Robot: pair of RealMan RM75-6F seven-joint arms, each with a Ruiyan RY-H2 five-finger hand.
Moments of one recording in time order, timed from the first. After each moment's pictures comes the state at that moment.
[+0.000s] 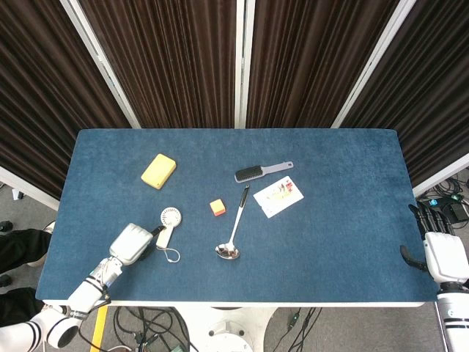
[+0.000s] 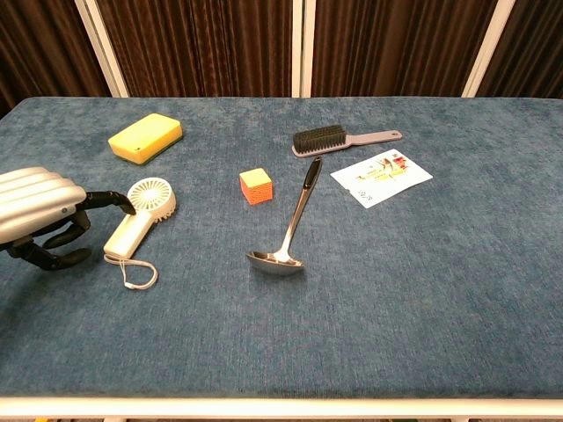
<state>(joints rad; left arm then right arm) -0.49 -1.56 0.04 -1.25 1.53 1.05 0.24 0.14 -1.04 0.09 -1.66 -1.33 1.30 0.01</state>
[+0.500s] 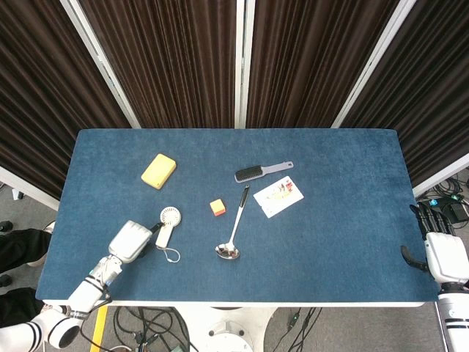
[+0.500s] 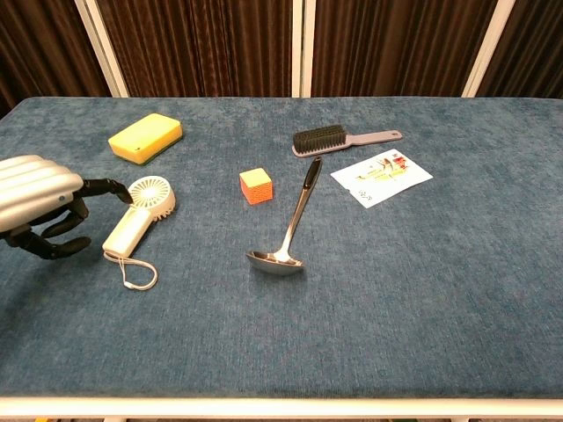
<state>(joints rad) -0.48 -1.55 0.02 -1.28 1.52 1.10 0.23 0.14 -1.04 0.09 -1.66 -1.33 1.30 0.04</state>
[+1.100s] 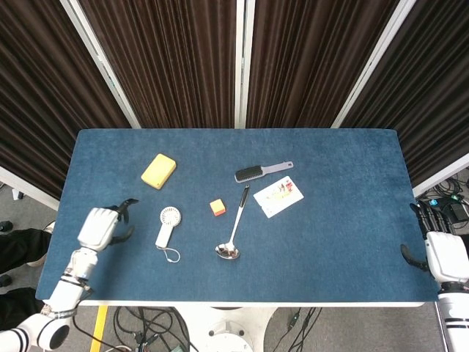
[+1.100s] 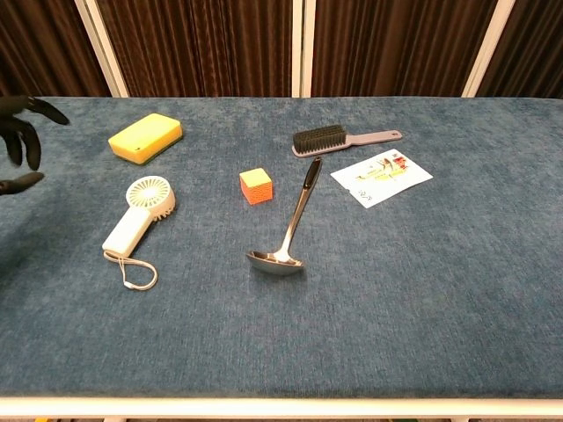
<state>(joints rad) -0.40 -1.49 -0.06 -1.27 1.46 1.28 -0.07 0.14 -1.06 0.09 -1.64 -1.34 1.32 0.03</state>
